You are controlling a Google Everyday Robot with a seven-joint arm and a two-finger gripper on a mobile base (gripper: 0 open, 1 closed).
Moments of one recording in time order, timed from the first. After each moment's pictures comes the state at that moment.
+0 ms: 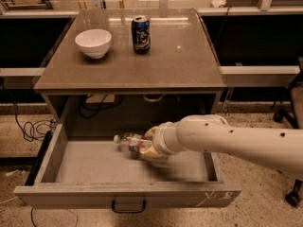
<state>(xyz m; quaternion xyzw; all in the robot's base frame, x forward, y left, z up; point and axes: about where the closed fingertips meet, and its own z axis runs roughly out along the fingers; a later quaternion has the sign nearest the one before) 0.524 0.006 0.641 -0.59 0.73 0.09 0.34</state>
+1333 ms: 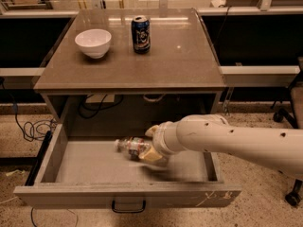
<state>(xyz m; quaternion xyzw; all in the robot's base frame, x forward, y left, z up) 0.525 0.007 0.641 -0.59 0.73 0.09 0.34</state>
